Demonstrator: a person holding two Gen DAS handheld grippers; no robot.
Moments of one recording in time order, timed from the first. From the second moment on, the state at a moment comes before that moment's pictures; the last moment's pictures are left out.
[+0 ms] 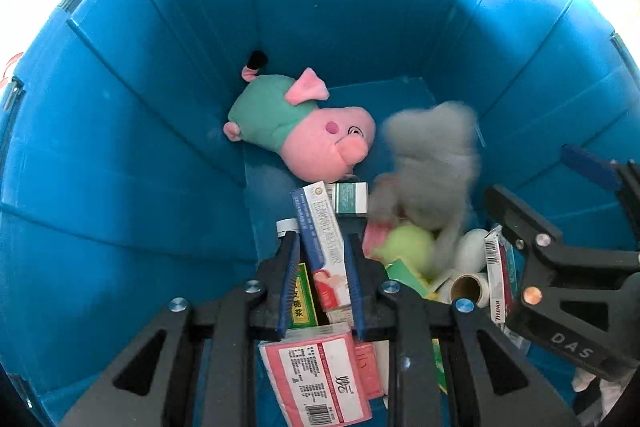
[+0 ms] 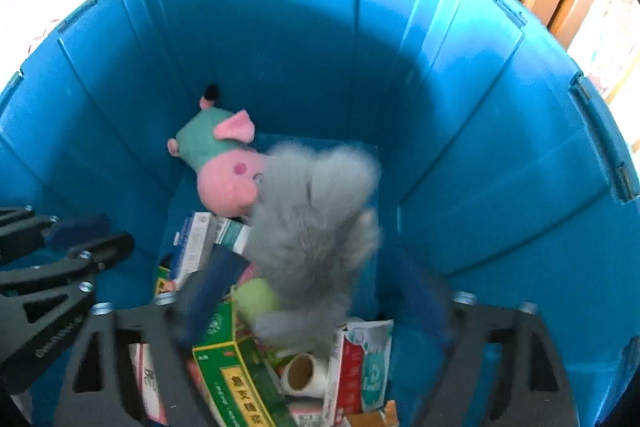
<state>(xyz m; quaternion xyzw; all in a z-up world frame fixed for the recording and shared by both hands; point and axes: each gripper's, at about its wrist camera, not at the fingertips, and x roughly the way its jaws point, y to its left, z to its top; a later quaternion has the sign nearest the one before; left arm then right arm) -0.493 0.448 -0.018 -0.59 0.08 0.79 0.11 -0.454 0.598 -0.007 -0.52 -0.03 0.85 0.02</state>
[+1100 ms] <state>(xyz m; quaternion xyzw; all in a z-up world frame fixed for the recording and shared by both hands) -0.386 0.410 0.084 -0.46 0.06 0.88 0.14 -0.441 0.603 0.012 -0.52 -0.04 0.85 0.05</state>
